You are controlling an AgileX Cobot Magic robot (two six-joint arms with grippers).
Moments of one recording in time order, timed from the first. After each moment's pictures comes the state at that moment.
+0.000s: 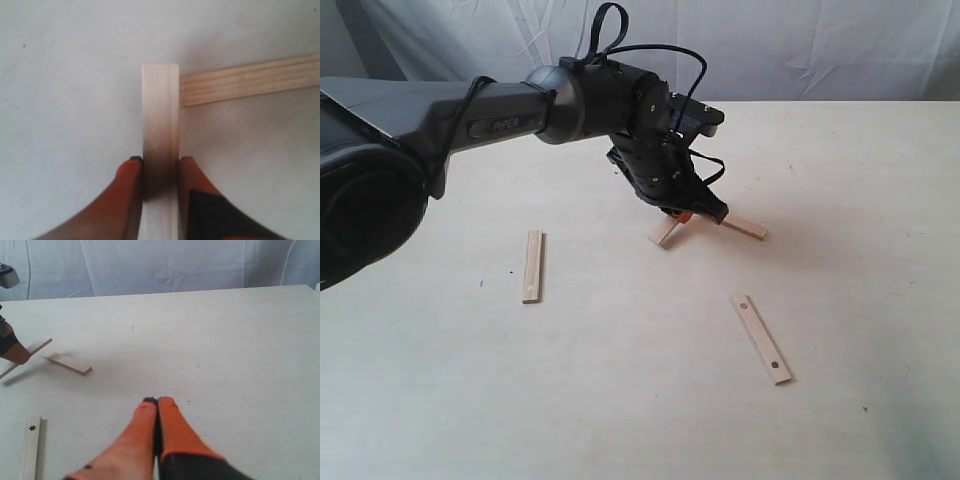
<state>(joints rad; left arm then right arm) -0.52 2.36 -1.89 -0.11 0.75 0.11 0.03 0.01 0.00 0.04 0.37 0.05</state>
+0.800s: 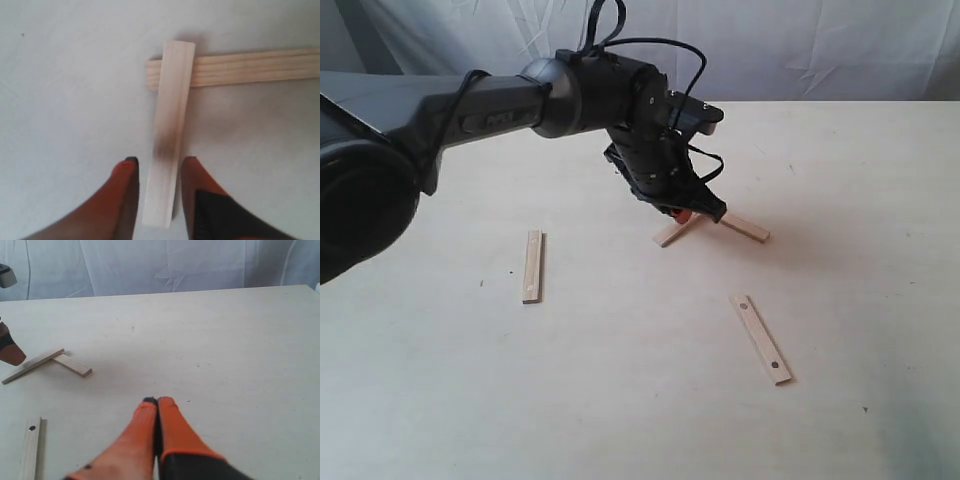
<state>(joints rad) -0.52 2.35 -1.89 -0.11 0.80 0.11 0.03 0.01 0.00 0.04 0.37 0.05</state>
